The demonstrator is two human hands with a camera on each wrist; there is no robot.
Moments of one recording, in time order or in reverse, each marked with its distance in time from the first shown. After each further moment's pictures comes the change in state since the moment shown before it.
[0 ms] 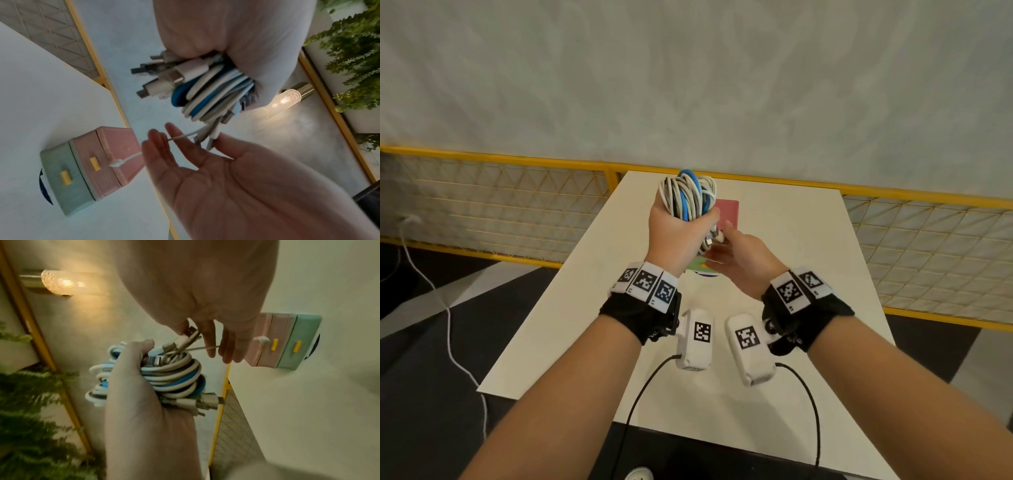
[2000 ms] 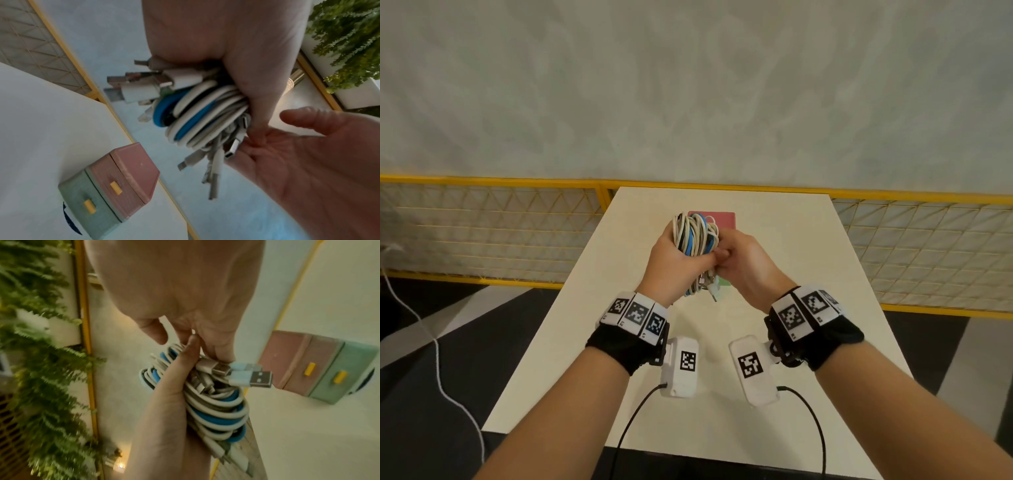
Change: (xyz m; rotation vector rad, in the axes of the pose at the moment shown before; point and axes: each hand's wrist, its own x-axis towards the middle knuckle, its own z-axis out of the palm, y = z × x) left_hand 0.013 -0.019 -0.029 0.143 -0.311 -0.077; right_hand -0.008 -0.011 0.019 -0.206 -0.142 -0.251
